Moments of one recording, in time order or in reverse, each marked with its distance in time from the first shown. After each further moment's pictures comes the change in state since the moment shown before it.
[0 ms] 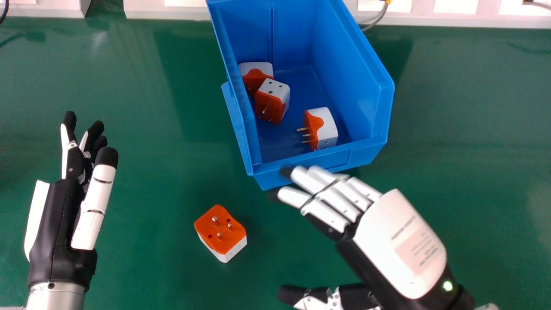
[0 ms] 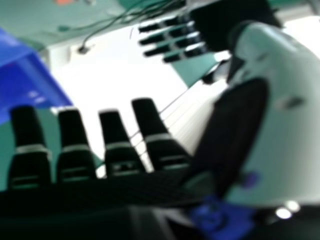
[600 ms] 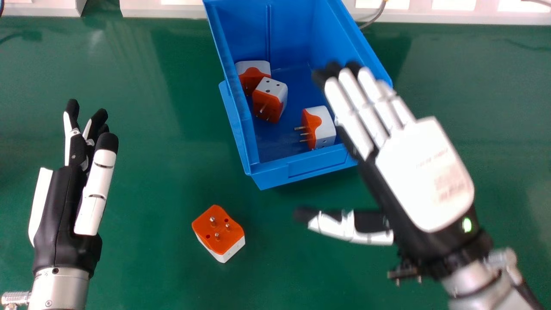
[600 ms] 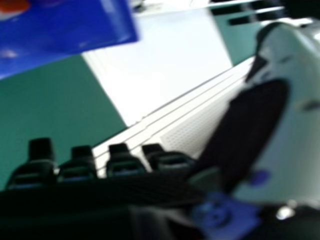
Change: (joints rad) left arm -0.041 -0.003 -0.003 -0.001 -0.019 0.029 0.001; right arm -0.036 -0.013 -0.065 -0.158 0.044 0.236 0.026
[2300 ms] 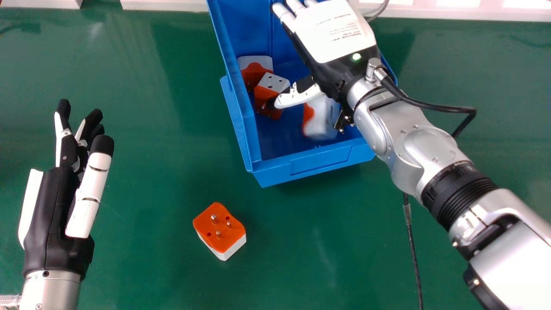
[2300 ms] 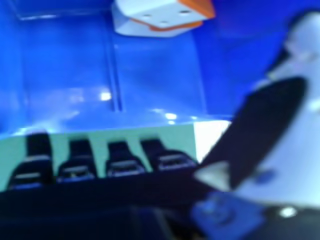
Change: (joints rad) left arm 0.000 0.014 0.018 -0.008 -0.019 0.004 -0.017; right arm -1.132 0.329 0.287 1.129 -0.008 0.388 0.276
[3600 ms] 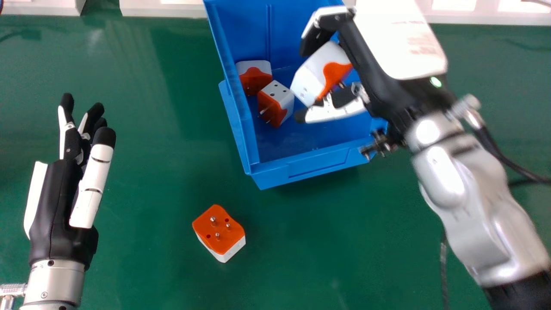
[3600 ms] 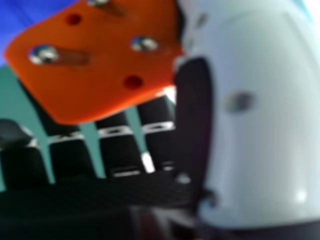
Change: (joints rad) left arm -0.055 0.001 0.006 0.059 -0.006 -0.002 -0.008; right arm 0.387 -0.080 -0.311 -0.684 0.085 -0.093 0.135
